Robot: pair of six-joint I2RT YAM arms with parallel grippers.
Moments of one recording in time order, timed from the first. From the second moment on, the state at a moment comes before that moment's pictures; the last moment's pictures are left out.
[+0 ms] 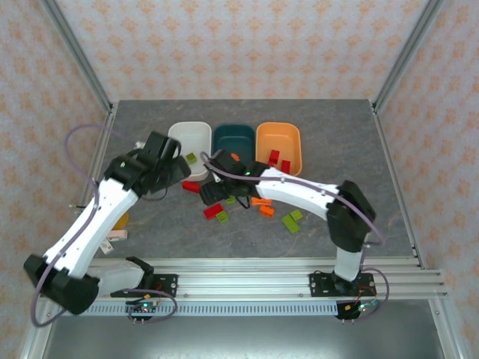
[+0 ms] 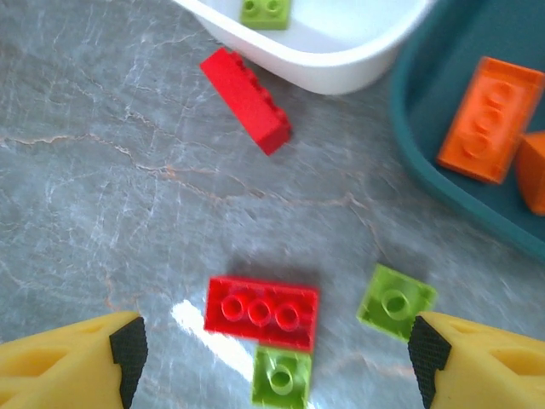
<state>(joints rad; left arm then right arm) -0.39 1.12 1.21 -1.14 -0.23 -0.91 0.97 1.87 1.50 -0.60 0.01 0.35</state>
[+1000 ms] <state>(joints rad) -0.39 0.66 1.00 -1.30 -0.29 -1.01 0.99 2.45 2.06 -0.70 0.11 0.21</state>
